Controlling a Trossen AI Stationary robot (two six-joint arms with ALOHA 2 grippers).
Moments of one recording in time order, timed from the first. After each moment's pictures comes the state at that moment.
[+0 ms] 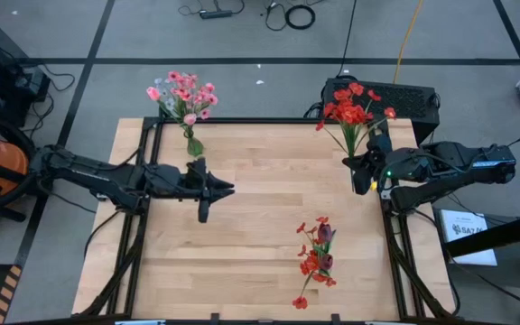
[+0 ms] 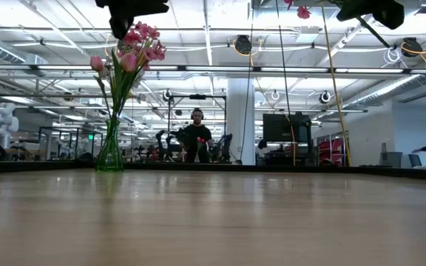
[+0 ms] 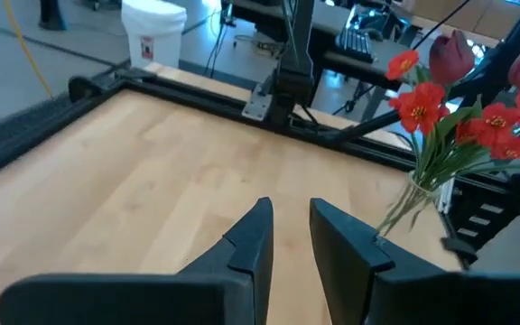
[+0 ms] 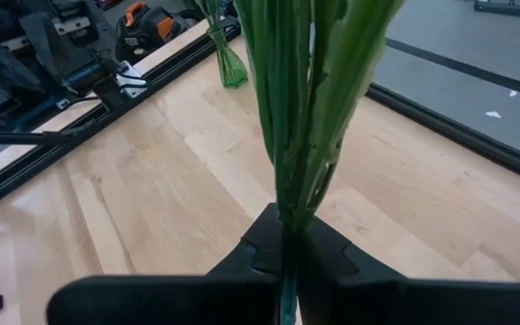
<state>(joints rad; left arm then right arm) -0.17 1.02 0.76 -0.01 -0.24 -0.32 0.17 0.80 1.09 -0.93 0.52 0.74</state>
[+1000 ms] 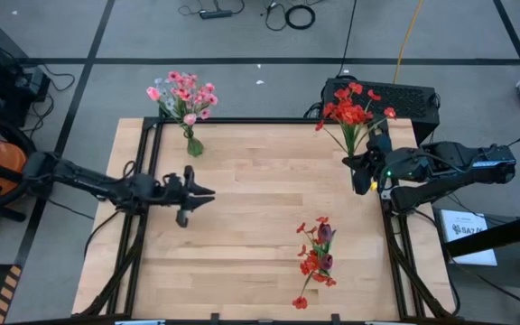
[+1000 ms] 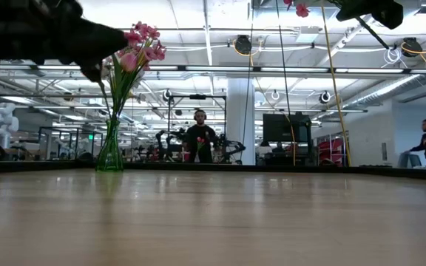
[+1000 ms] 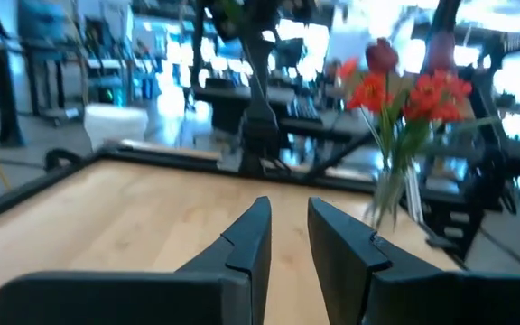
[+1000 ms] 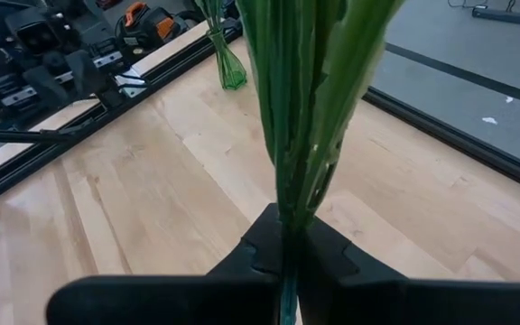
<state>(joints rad) -0.15 0.77 0.11 0.75 -0.12 -0.12 0.17 0.80 1.09 -0.93 0.53 0.72</state>
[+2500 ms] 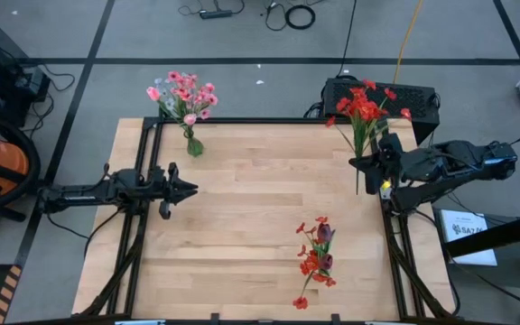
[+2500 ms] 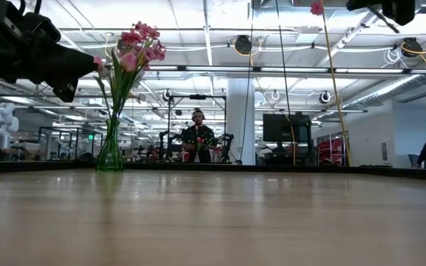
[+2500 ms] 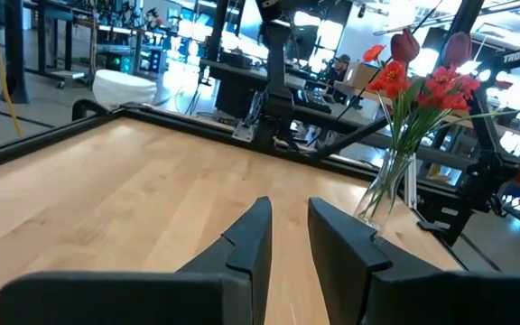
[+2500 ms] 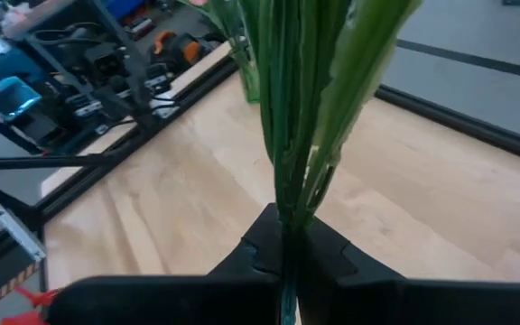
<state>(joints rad) 0.05 0.00 0.01 0.02 0.05 -0.26 0.26 0.73 1.09 -0.94 0.56 0.83</state>
